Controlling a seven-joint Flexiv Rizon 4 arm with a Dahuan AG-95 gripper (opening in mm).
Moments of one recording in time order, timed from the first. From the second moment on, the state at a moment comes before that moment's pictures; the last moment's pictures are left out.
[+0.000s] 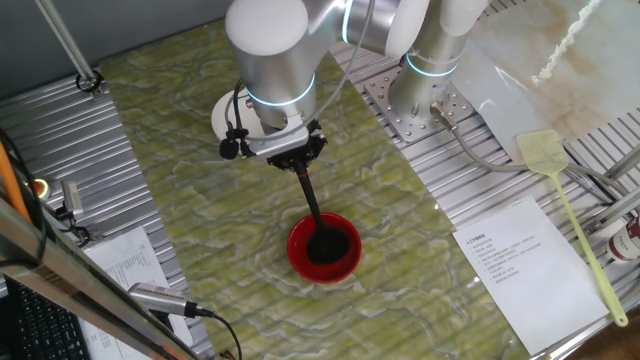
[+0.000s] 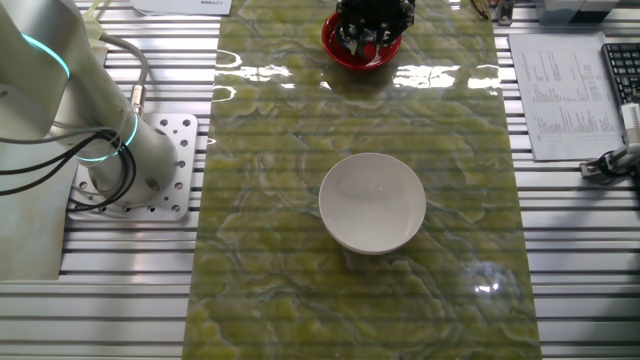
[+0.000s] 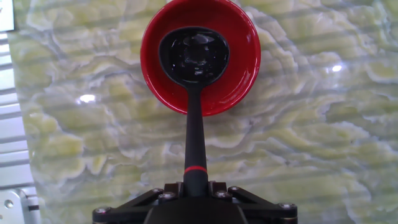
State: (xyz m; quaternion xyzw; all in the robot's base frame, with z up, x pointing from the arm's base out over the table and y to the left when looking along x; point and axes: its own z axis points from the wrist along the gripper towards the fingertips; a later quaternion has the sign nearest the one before) arm 0.433 0.133 0.185 0.65 -0.75 -0.01 0.07
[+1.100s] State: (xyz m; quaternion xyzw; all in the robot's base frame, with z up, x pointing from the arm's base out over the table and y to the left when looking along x) arm 0.432 0.134 0.188 0.65 -0.76 0.00 0.05
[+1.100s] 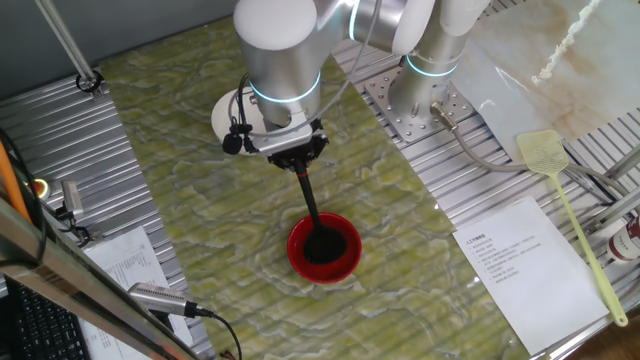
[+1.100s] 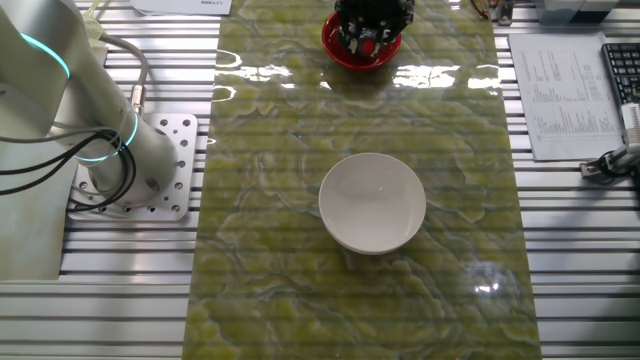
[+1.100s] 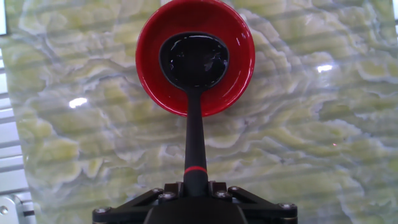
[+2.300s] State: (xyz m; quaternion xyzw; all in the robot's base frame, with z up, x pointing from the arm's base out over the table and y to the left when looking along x) arm 0.428 0.137 0.188 0.64 -0.77 0.00 0.04
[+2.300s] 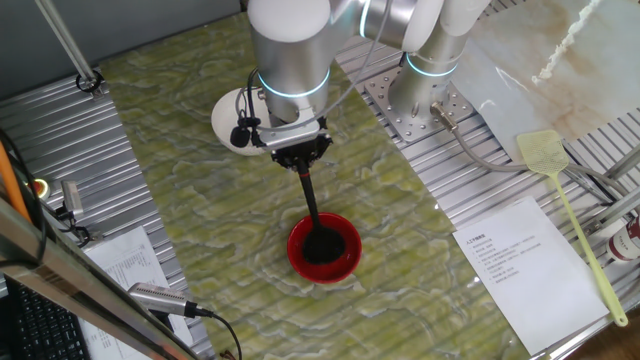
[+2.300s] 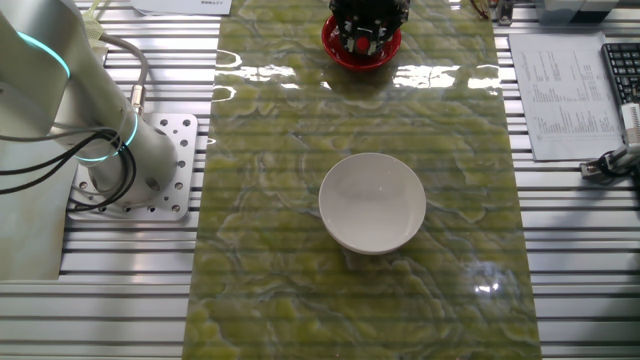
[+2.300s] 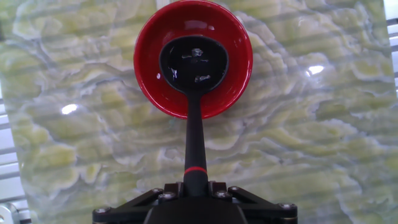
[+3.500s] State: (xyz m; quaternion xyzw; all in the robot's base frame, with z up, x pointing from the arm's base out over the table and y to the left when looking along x) arm 0.420 0.139 0.192 0.63 -0.77 0.02 0.03
